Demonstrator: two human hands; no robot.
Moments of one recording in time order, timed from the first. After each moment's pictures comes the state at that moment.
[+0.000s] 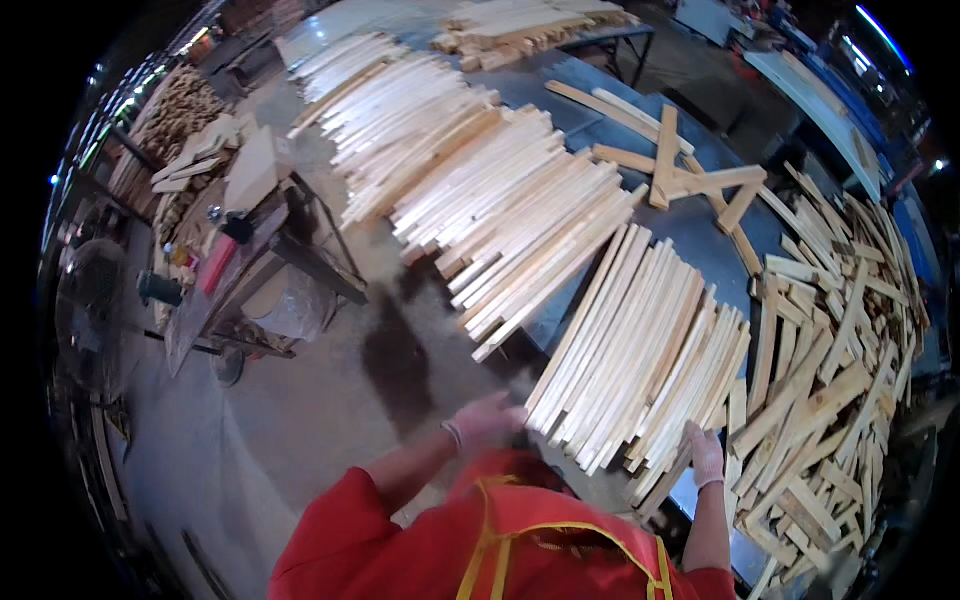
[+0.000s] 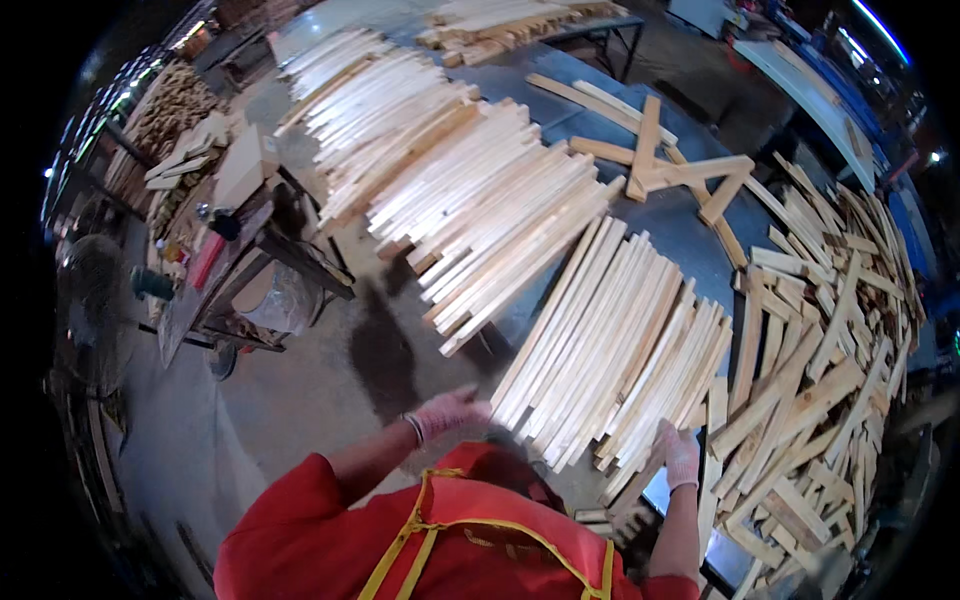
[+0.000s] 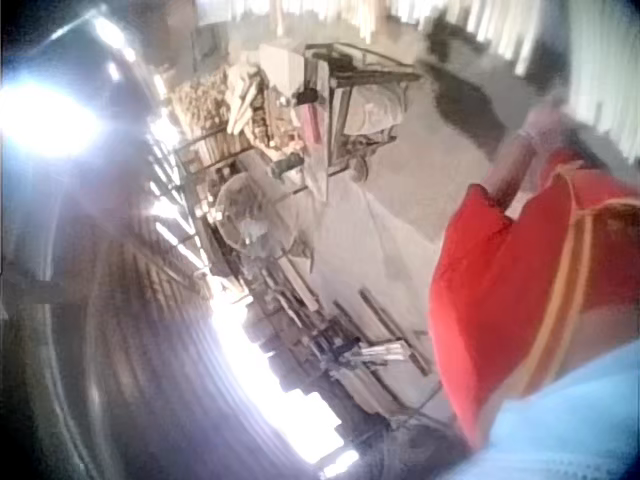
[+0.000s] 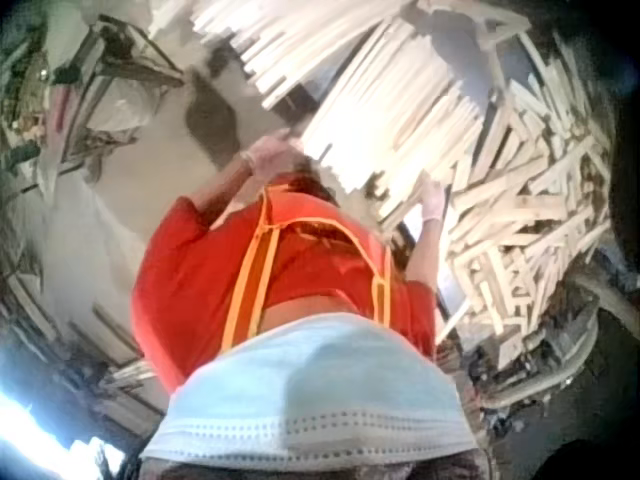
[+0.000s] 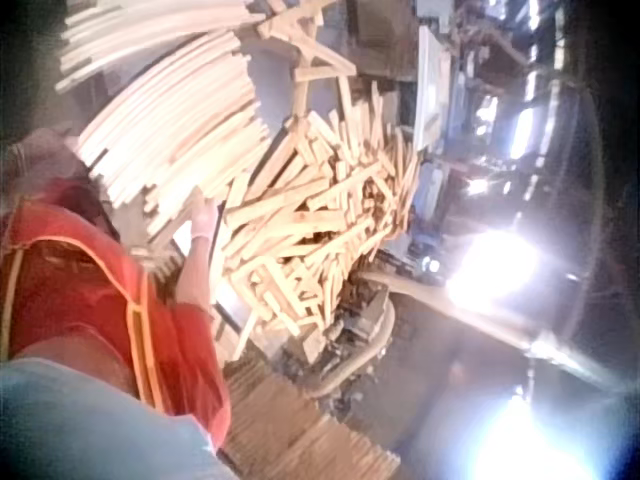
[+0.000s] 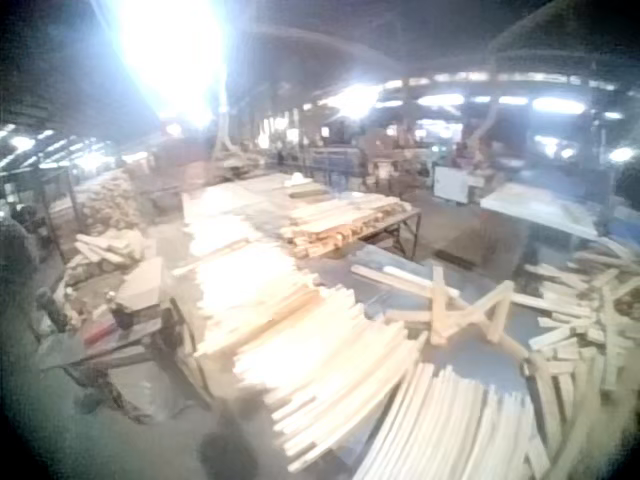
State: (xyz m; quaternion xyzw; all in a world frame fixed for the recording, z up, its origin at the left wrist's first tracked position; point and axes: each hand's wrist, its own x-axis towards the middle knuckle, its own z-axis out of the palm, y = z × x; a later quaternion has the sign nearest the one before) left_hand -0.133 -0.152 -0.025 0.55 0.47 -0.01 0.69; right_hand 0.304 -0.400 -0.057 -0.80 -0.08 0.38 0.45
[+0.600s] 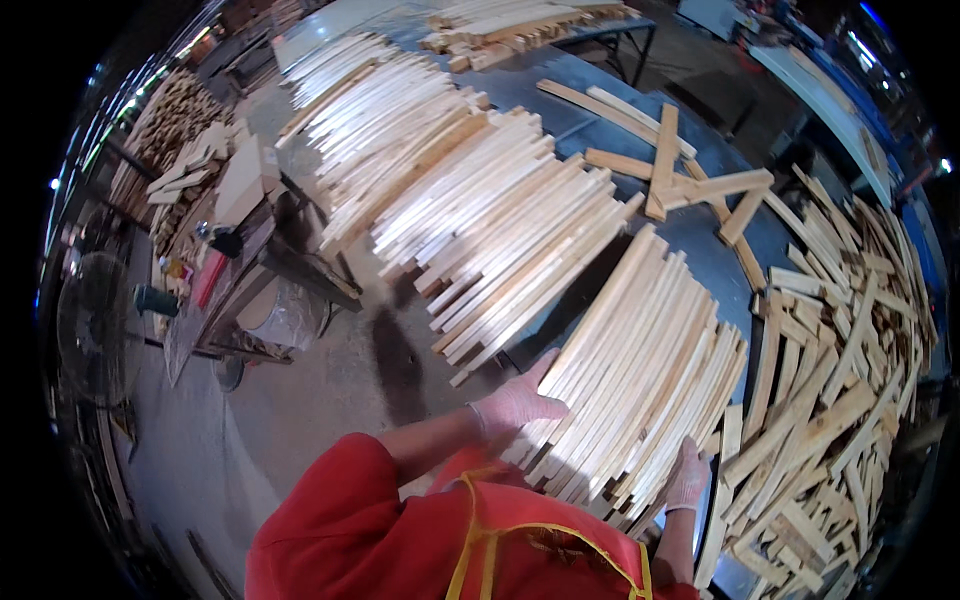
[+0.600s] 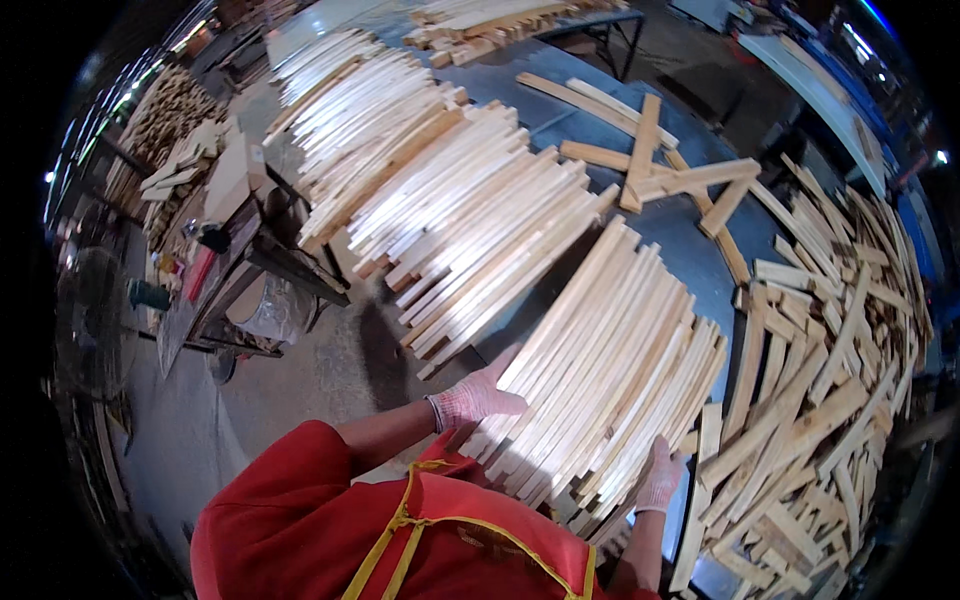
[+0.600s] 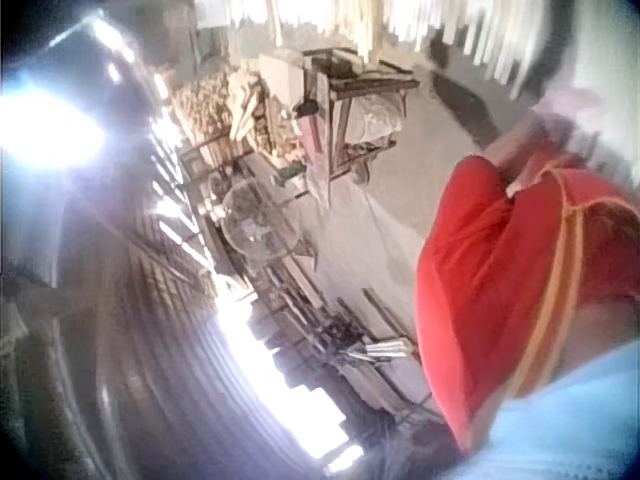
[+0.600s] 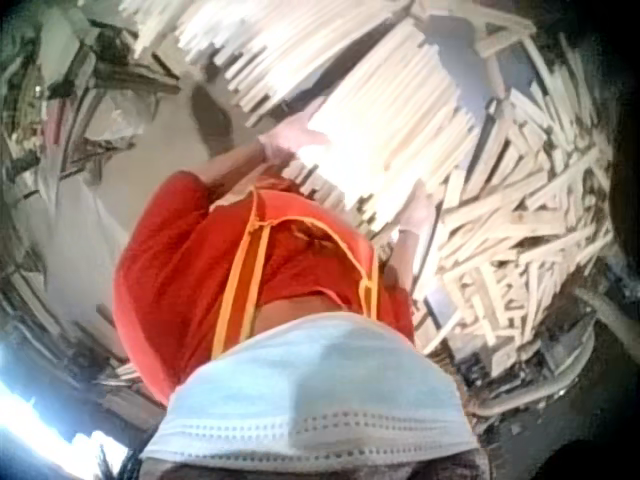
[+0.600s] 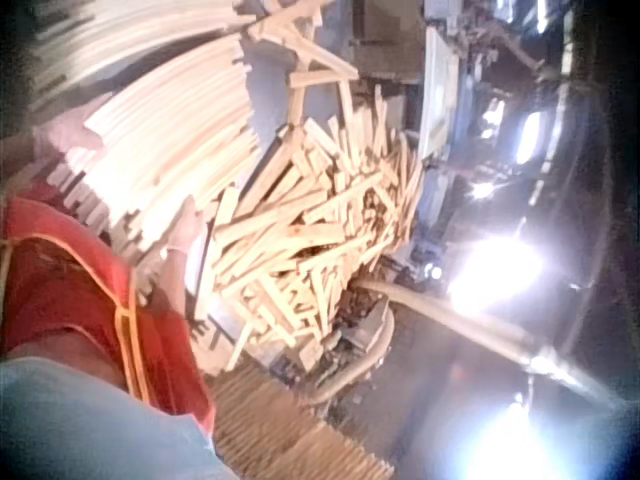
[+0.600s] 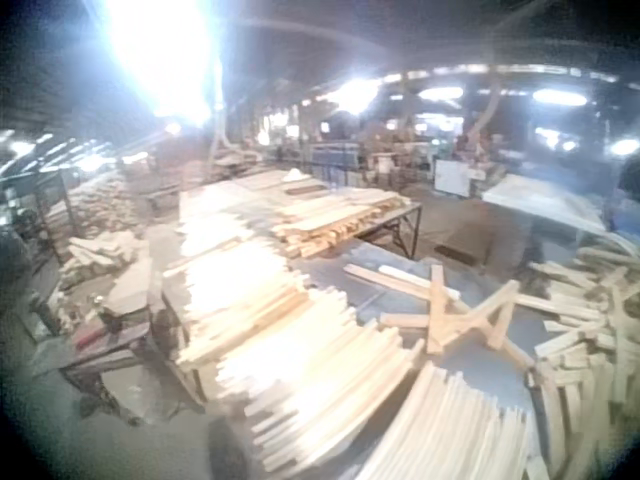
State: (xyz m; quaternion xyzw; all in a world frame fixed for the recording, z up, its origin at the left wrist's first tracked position) left_hand -0.031 -0.085 0.037 0.62 0.41 0.02 0.67; right_hand 0.277 -0.362 -0.061 -0.68 0.02 0.36 0.64
